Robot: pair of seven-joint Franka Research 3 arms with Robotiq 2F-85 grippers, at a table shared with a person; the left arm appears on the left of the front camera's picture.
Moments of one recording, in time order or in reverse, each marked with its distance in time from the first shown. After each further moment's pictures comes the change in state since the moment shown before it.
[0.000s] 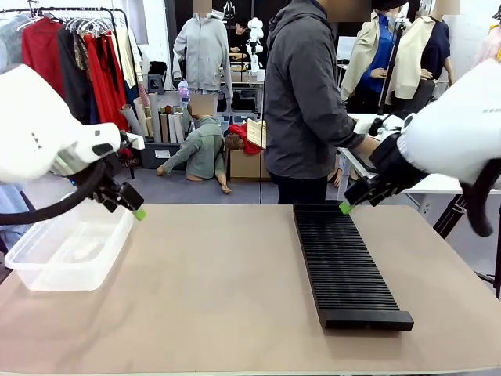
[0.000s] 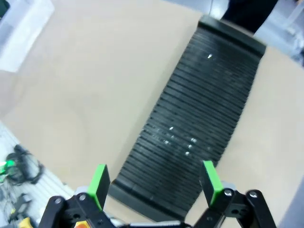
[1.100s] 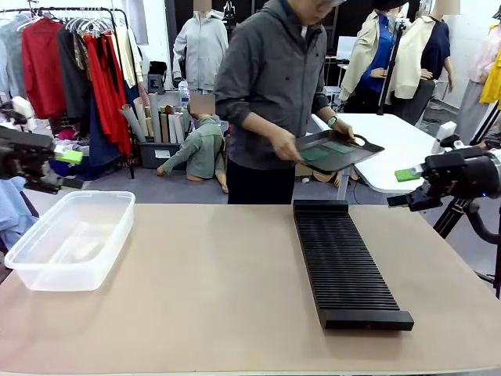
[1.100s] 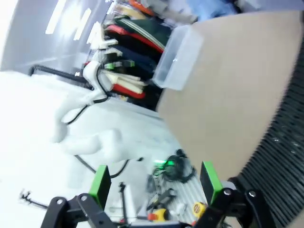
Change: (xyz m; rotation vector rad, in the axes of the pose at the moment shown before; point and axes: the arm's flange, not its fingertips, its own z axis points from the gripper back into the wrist) left arm -0.088 0.137 0.063 -0.878 -0.354 0.320; right arm -0.066 -0.144 -0.002 1.055 -0.172 -0.284
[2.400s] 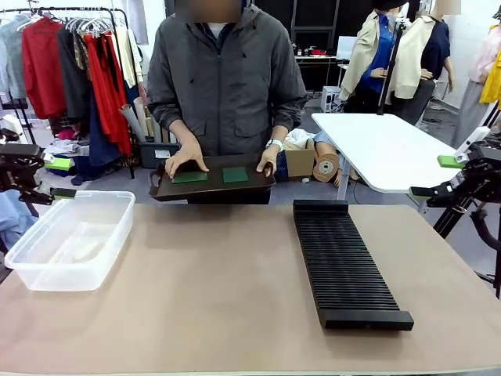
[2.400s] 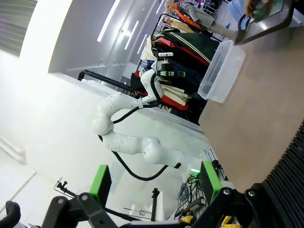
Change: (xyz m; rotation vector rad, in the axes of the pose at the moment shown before) left arm 0.001 0.042 0.006 -0.046 -0.027 0.081; right arm -0.007 -0.009 0.039 0.214 -0.071 -0.009
